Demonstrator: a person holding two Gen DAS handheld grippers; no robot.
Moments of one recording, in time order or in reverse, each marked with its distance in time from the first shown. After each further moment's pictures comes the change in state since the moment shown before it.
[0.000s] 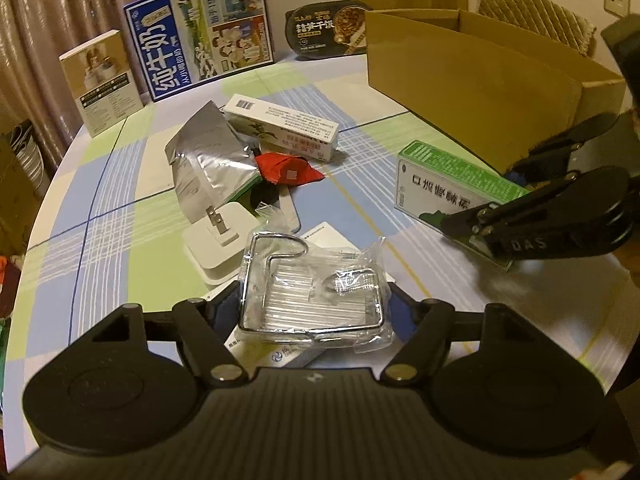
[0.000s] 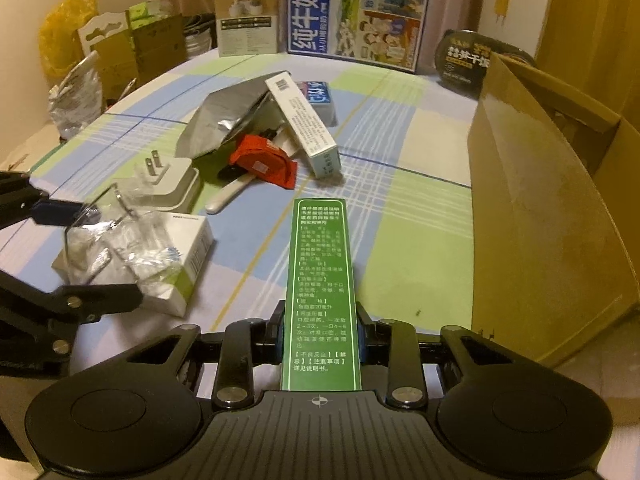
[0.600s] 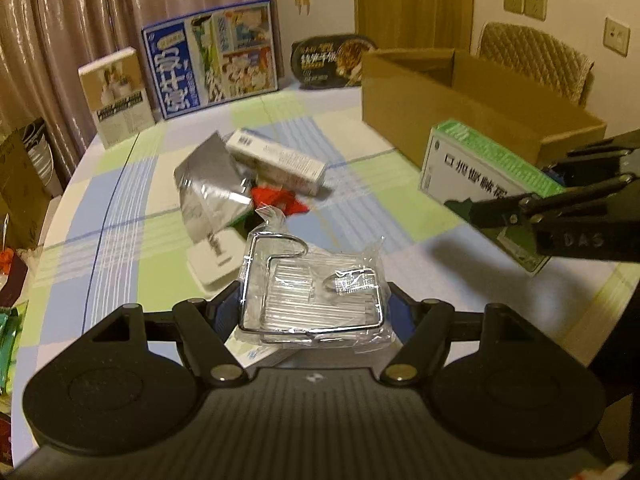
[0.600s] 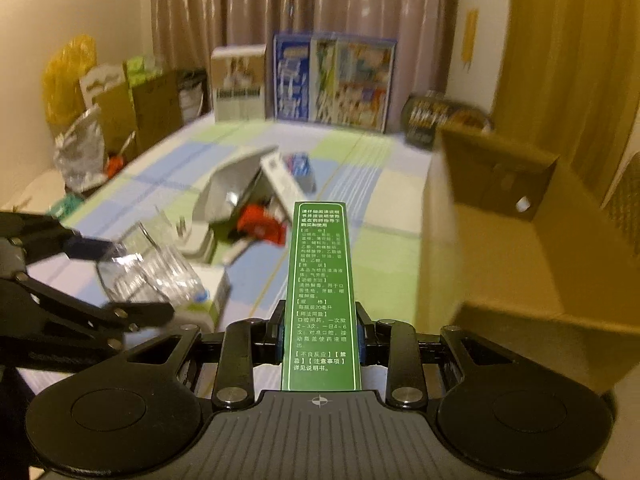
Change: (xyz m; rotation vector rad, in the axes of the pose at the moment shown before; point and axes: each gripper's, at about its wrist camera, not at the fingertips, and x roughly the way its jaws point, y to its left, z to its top) left arm -0.055 -0.025 0.018 -0.052 -0.059 0.005; right arm -0.110 -0.001 0.000 0.031 -0.169 -0.036
